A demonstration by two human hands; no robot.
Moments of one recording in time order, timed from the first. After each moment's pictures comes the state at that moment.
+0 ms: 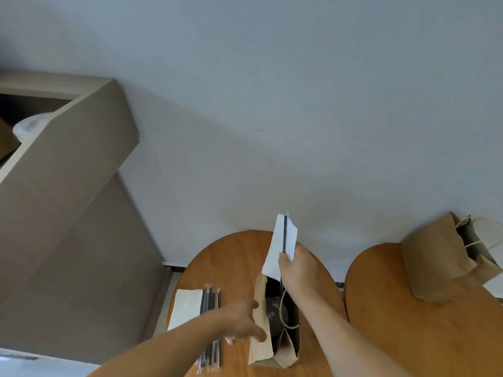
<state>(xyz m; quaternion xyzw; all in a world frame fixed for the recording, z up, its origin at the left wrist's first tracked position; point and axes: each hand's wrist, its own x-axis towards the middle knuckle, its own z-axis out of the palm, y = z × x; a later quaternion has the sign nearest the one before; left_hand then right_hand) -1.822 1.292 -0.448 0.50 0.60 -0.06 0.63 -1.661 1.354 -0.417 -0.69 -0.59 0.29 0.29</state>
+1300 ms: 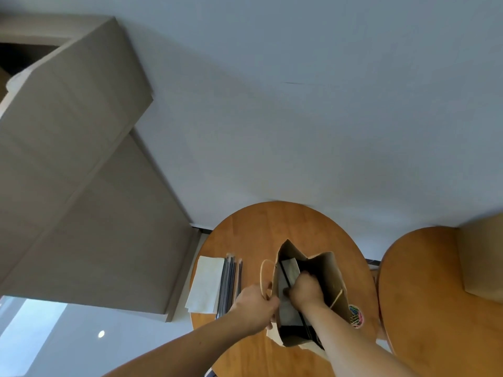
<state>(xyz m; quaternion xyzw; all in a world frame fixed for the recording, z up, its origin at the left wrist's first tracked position) -1.804 1.264 -0.476 0.46 0.70 0.12 0.53 -1.666 1.337 -0.540 -0.71 -0.59 0.39 -0.06</state>
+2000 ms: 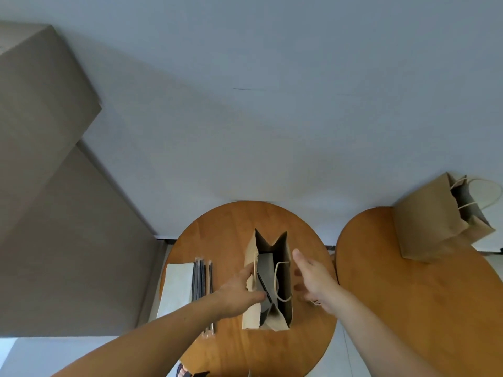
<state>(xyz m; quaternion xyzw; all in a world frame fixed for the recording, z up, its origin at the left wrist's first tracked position) -1.799 1.281 -0.471 0.54 0.61 0.04 0.58 -1.588 1.313 -0.431 -0.69 -0.39 0.60 0.13</state>
